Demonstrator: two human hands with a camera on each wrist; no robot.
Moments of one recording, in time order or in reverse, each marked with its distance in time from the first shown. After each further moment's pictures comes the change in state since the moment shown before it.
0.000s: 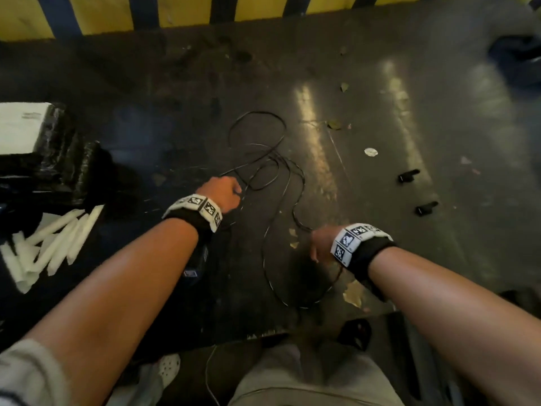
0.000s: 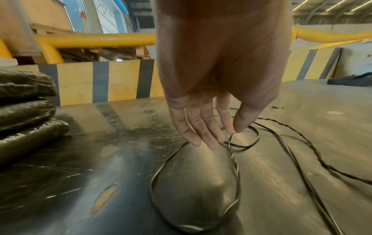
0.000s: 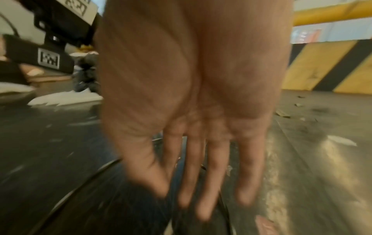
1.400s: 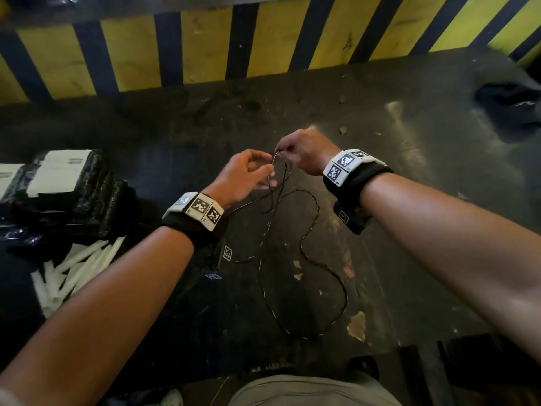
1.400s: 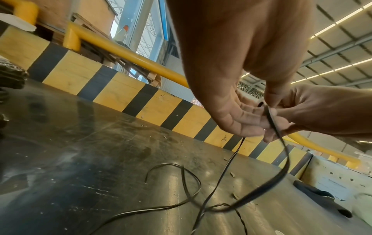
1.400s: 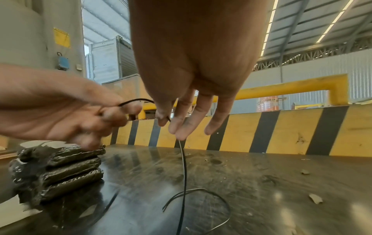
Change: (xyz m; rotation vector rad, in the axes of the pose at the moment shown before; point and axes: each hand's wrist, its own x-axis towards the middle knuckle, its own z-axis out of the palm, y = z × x) left_hand -0.057 0.083 -0.100 -0.942 0.145 0.377; right_hand -0.031 -0.004 -0.209 0.257 0.943 -0.265
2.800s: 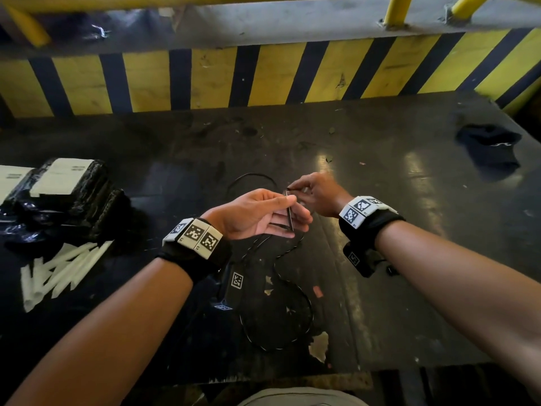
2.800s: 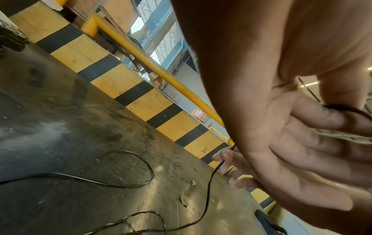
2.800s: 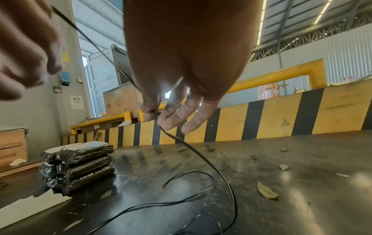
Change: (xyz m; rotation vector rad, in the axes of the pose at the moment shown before) left_hand -0.052 0.060 0.093 -0.335 -0.524 -0.088; right_hand -0.089 0.064 -0.031 0.211 -0.014 -0.138
